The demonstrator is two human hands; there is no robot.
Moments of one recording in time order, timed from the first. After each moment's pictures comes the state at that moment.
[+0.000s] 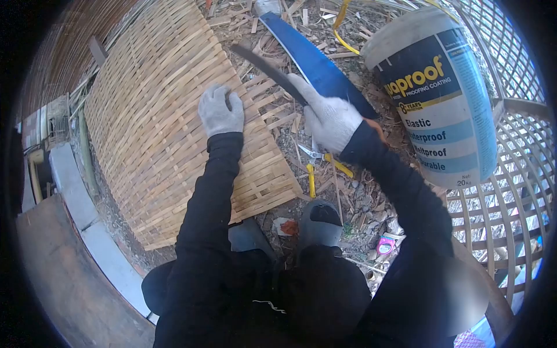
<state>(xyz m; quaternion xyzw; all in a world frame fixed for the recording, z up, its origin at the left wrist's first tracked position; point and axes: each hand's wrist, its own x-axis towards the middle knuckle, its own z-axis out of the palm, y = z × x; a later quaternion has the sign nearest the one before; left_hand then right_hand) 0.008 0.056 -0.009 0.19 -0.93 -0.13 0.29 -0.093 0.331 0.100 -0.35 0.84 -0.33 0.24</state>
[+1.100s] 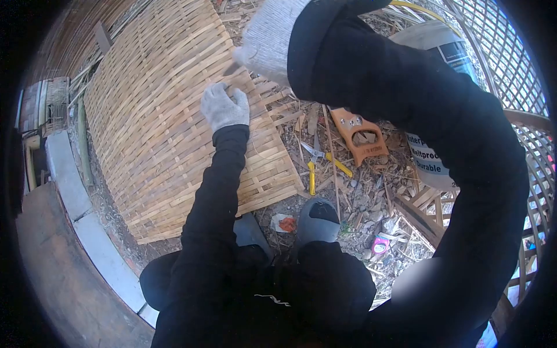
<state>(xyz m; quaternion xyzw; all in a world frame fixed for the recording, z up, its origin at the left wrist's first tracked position) 0.011 0.059 -0.011 0.28 -0.91 -0.09 0.28 -0.155 0.215 0.235 -0.70 0.70 0.01 -0.08</state>
